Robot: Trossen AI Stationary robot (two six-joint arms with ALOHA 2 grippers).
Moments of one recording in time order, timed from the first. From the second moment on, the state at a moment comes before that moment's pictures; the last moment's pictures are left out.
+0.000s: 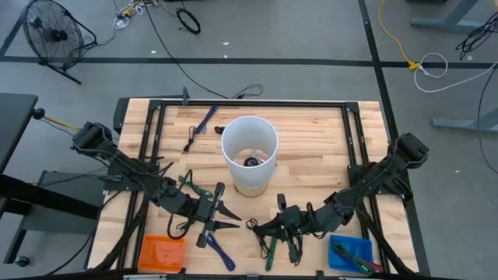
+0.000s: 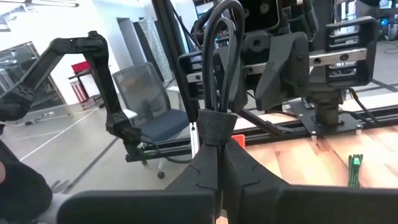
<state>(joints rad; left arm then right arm) -0.59 1.41 0.89 0.56 -0.35 -0.03 0.65 1.60 1.05 0.53 0.46 0.27</state>
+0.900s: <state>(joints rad) -0.55 1.52 0.89 0.78 -0.33 -0.04 0.64 1.60 1.05 0.51 0.45 0.27</state>
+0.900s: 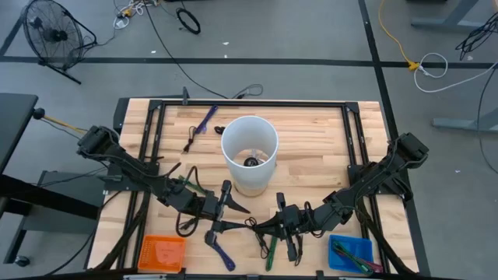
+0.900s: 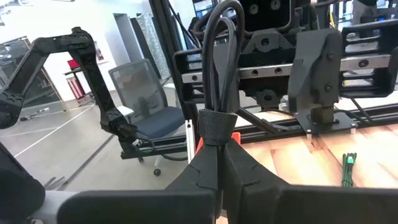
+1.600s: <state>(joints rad) -0.51 1.62 0.89 1.01 -0.24 -0.04 0.62 1.60 1.05 0.47 0.45 0.28</state>
